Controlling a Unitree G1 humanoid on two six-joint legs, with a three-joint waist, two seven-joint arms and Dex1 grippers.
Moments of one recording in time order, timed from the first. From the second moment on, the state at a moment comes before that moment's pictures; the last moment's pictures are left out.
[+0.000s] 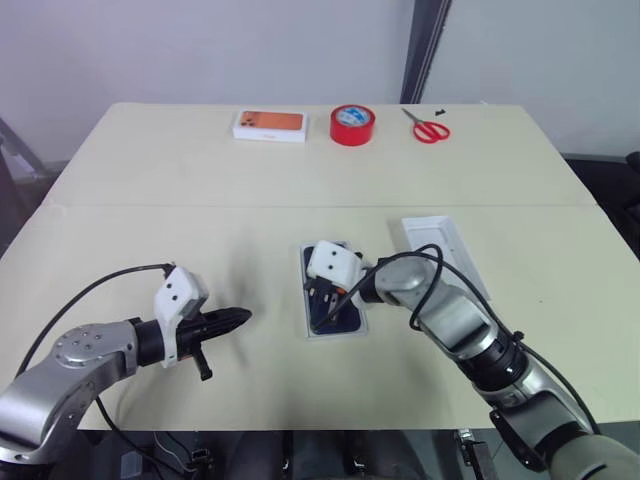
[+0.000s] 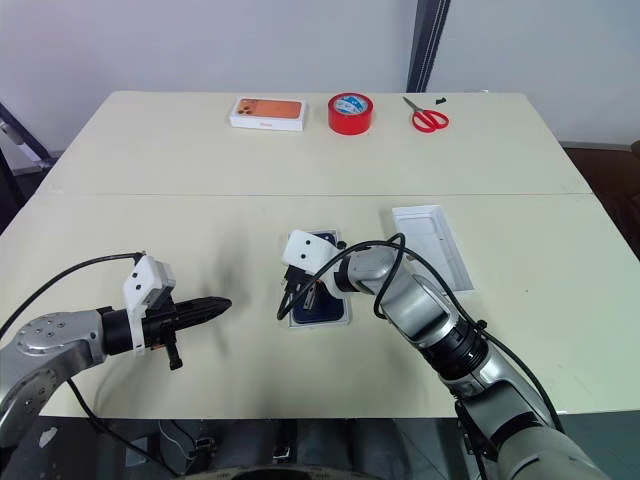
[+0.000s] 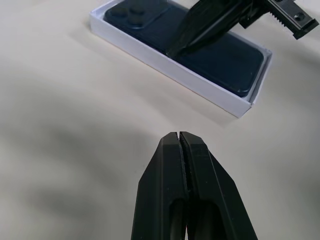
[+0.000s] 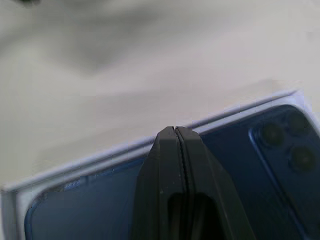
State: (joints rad) left arm 0.13 0.85 0.14 -0.51 -0.68 0.61 -0.78; right arm -0.61 -0.42 0.52 -0.25 0.02 0.83 0.79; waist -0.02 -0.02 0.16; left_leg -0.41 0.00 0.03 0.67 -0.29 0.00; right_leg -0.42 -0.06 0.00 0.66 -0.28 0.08
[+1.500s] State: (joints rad) left arm -0.55 0.47 -0.41 -0.26 -0.36 1.01 -0.60; right arm -0.48 -0.81 0.42 -0.34 -0.04 0.77 0.90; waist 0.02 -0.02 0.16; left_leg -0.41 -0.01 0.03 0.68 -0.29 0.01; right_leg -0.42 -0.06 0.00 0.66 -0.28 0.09
